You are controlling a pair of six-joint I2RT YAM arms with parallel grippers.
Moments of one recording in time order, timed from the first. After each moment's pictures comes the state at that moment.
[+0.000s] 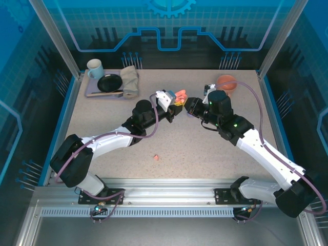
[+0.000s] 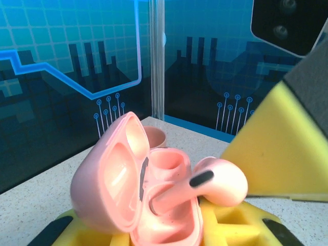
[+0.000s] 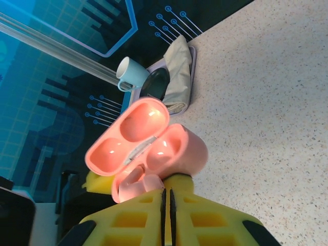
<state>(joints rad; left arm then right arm) -0.67 1.54 0.90 0.65 0.20 0.00 0.59 1.15 1.07 -0.31 -0.05 0.91</state>
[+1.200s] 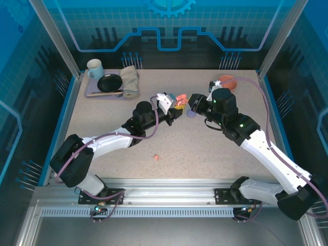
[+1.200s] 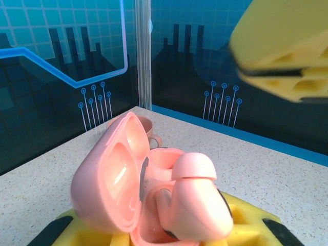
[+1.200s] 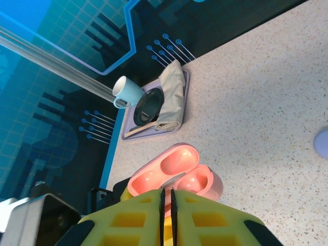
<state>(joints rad) -0.67 1.54 0.87 0.65 0.26 -0.01 0.60 1.11 1.14 -0.41 0.05 0.86</state>
